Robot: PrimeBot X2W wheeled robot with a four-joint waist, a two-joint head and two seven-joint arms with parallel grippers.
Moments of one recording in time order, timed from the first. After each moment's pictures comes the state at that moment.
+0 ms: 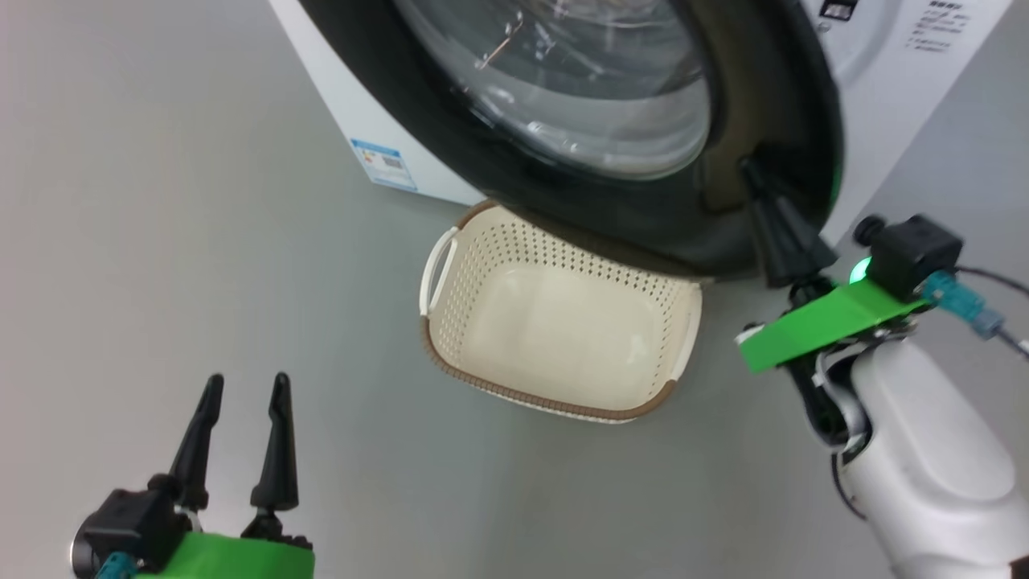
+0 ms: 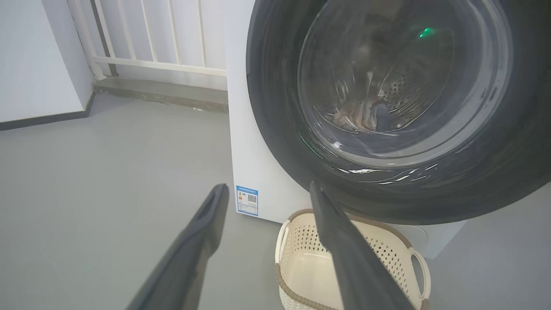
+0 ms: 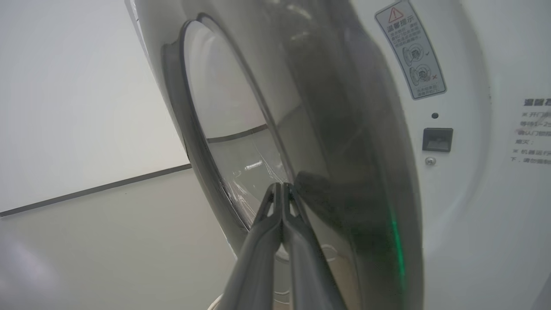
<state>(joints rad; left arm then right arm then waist) -0.10 0.05 0.00 0.17 -0.25 -0.13 -0.26 -0.54 -0.16 0.28 0.38 0.41 0.13 -0.26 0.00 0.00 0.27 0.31</state>
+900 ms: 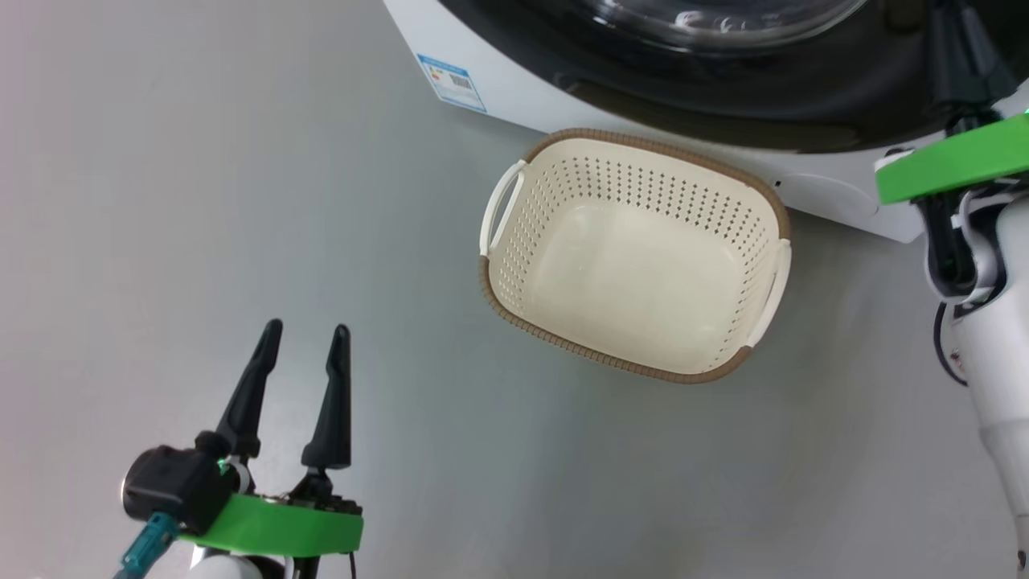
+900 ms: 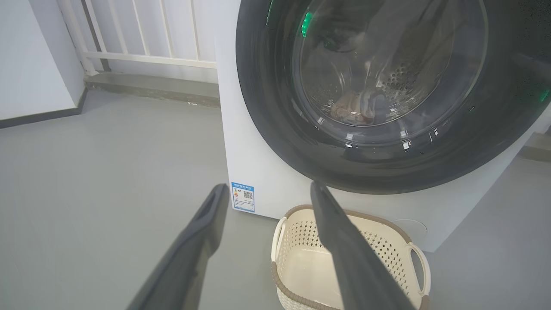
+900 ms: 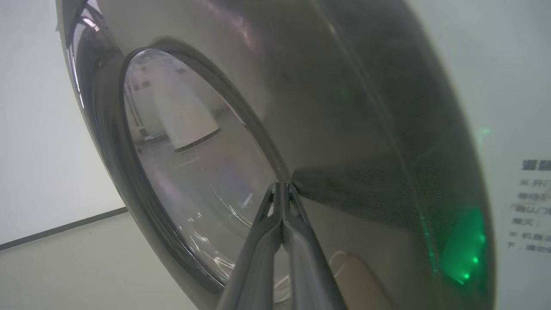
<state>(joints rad) -0.17 0.03 -0.11 0.12 -0.28 -0.13 -0.26 -0.79 -0.25 0.11 0.48 0.40 0.13 -0.26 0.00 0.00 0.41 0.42</state>
